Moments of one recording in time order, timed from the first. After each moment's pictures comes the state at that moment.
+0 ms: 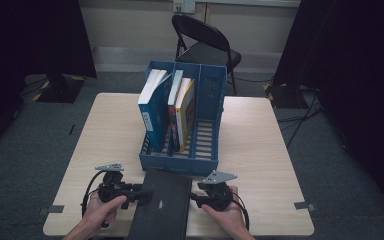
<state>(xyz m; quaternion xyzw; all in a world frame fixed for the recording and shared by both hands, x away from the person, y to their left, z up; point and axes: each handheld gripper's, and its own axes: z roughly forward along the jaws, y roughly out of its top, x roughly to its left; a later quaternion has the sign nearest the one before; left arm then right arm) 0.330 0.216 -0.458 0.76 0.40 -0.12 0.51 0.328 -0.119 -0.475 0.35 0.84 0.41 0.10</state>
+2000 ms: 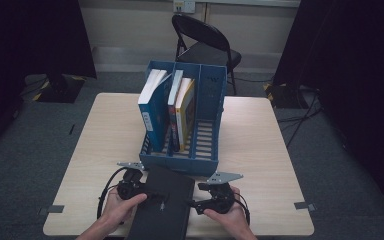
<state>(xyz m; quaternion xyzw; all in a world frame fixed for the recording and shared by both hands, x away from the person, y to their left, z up) 0.342 0.171 -0.458 0.78 0.36 -0.17 0.49 0.319 -0.124 -0.462 0.34 0.82 0.46 0.03</state>
